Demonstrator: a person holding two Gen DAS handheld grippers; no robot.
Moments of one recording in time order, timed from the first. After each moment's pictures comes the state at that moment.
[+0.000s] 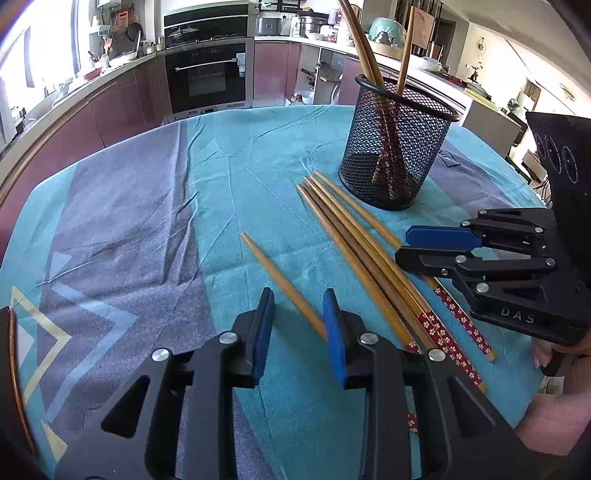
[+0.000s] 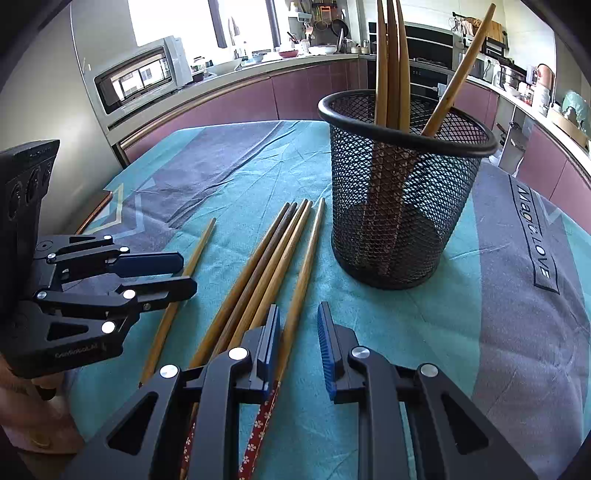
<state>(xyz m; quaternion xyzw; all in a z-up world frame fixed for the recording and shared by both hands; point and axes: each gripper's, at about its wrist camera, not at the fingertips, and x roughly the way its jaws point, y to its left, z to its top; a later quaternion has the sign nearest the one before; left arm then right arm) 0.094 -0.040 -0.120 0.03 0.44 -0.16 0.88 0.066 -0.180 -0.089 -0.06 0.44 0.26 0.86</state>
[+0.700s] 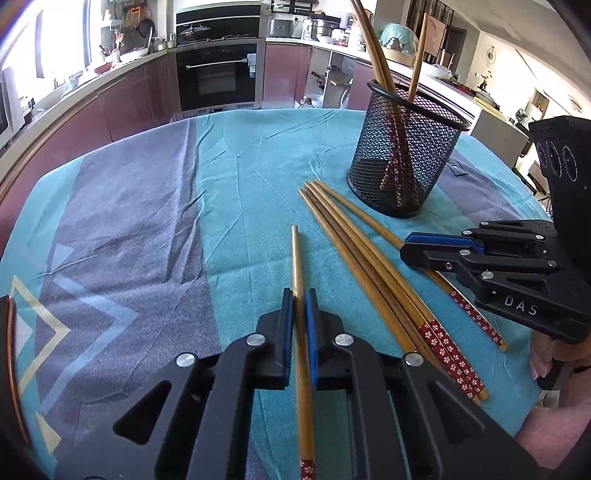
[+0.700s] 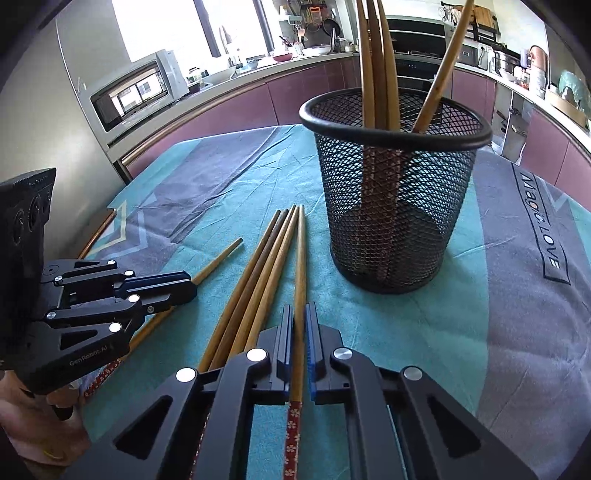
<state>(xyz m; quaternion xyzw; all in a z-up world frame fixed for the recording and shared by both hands) 0.094 -0.041 -0.122 0.01 0.44 -0.14 0.89 0.073 -0.191 -0.089 -0.01 0.44 0.27 0.86</state>
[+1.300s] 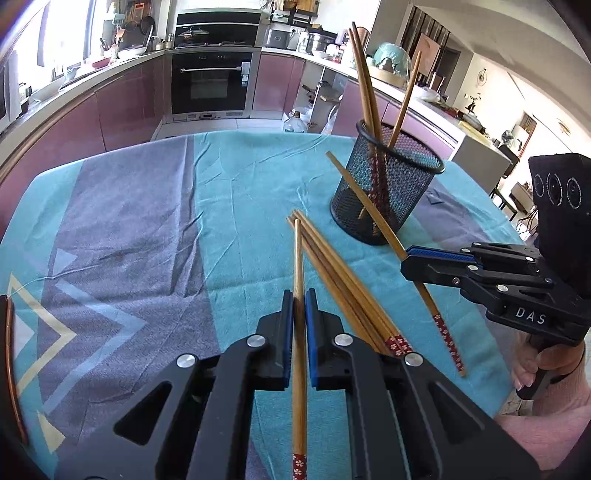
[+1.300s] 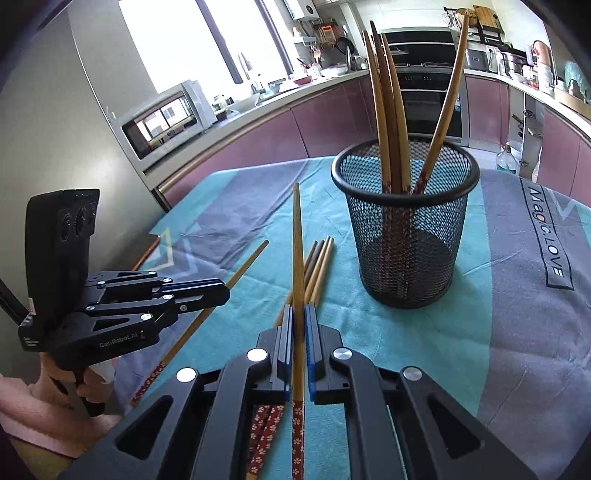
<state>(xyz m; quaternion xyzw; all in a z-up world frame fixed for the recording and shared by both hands) 0.087 -0.016 -0.094 -0.04 0.42 -0.17 0.89 0.056 -0.206 -0.056 0.04 0.40 0.32 0.86</state>
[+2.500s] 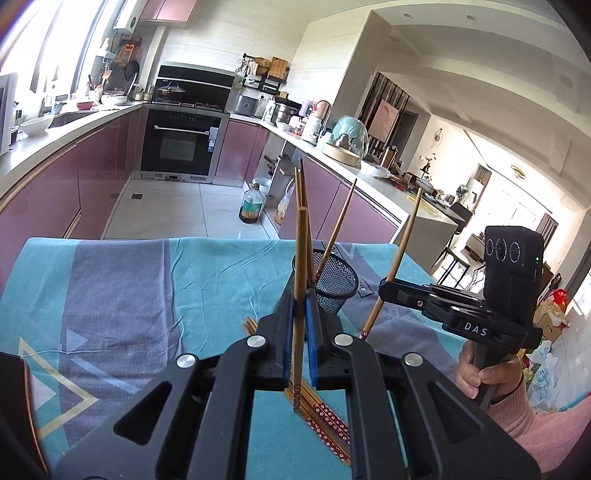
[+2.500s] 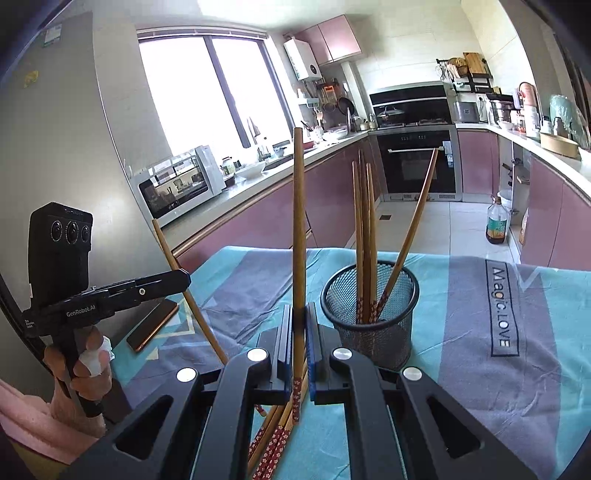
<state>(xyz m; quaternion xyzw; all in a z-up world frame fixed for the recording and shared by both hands) 0.058 0.006 0.024 -0.10 0.29 -0.24 0.92 0.048 -0.244 0.018 0.07 0.29 0.32 0.90</state>
